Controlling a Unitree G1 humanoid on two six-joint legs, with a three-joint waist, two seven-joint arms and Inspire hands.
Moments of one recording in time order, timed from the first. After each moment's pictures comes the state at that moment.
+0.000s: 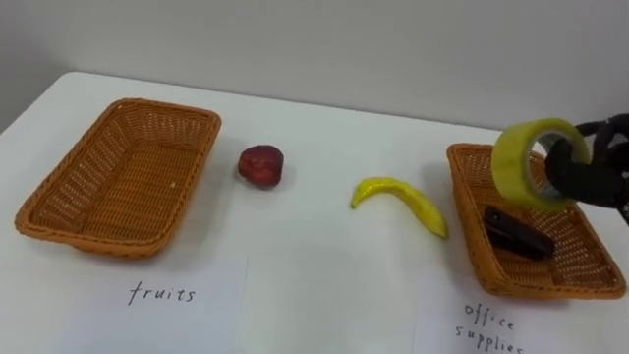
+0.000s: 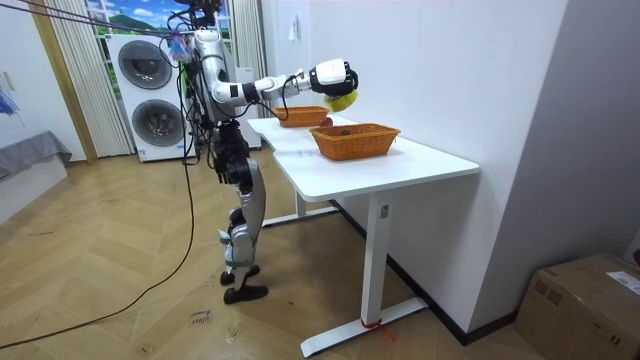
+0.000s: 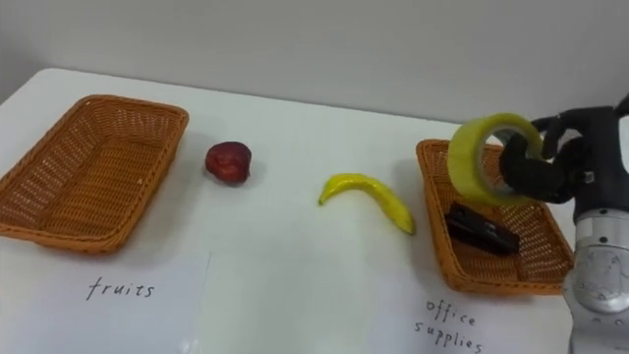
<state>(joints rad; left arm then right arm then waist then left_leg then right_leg) 0.41 0.20 0.31 1.00 0.23 0.07 0.18 0.07 -0.42 -0.31 0.01 -0.28 0.10 -0.11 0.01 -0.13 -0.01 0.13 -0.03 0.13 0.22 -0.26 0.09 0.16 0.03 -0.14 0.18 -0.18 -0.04</state>
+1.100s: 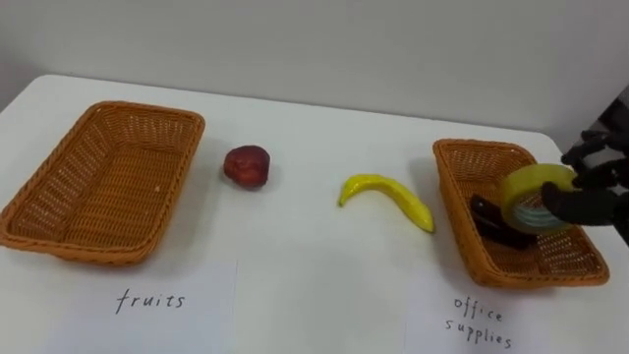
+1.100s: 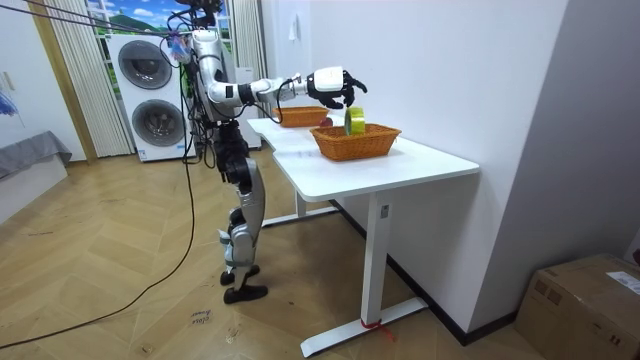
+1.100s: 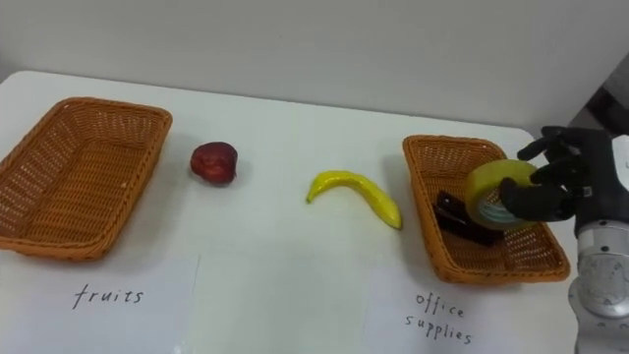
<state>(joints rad) 0.41 0.22 0.31 0.98 0.23 0.09 0.14 0.07 -0.42 -0.31 0.03 -0.28 0.11 -0.05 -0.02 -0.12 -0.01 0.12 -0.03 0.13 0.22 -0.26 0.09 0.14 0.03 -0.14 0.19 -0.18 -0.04</state>
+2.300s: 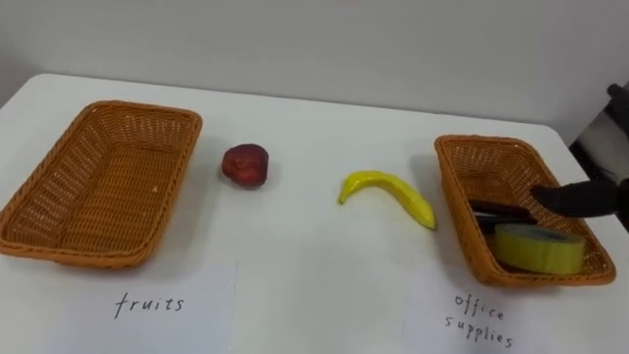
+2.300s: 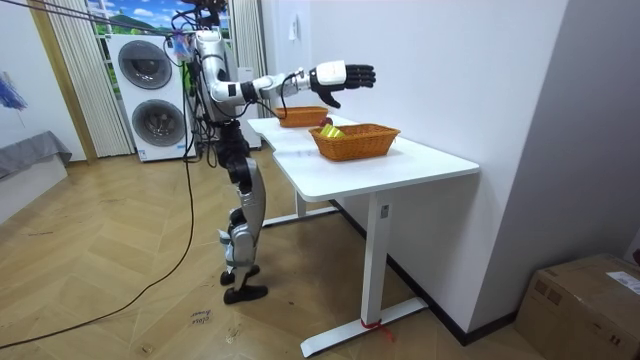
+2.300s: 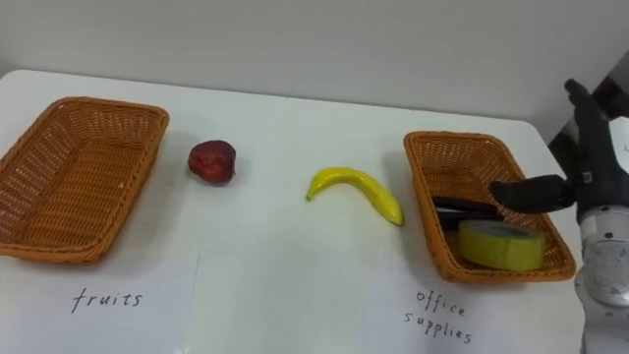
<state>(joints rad) 0.36 0.22 0.28 0.94 0.23 0.10 0.18 0.05 -0.46 -0.30 -0.06 -0.29 0.11 -0.03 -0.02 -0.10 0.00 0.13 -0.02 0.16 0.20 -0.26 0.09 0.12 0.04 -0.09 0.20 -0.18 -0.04</state>
